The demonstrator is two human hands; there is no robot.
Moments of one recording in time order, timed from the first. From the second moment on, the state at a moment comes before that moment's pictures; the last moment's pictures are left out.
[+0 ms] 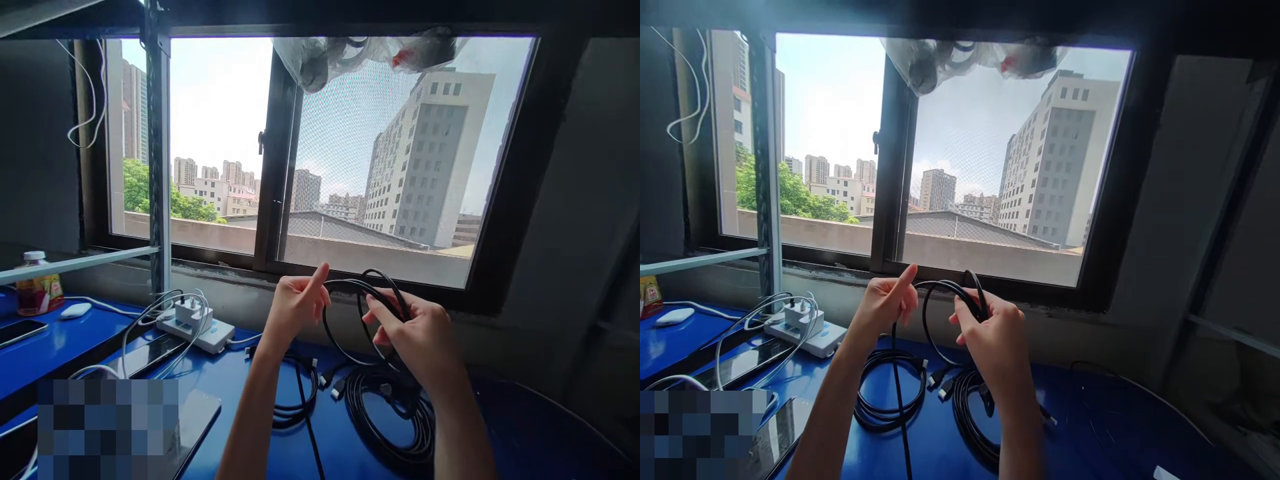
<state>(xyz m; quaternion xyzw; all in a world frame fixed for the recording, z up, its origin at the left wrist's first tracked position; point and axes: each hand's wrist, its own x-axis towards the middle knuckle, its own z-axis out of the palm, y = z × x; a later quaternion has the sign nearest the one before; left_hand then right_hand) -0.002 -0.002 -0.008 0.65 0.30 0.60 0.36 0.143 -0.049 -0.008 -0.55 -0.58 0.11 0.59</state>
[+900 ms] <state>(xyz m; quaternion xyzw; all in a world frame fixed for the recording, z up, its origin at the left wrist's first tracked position) 0.023 0.019 -0.023 0.68 0.25 0.63 0.28 0.126 -0.095 -0.001 -0.46 -0.63 0.21 0.60</state>
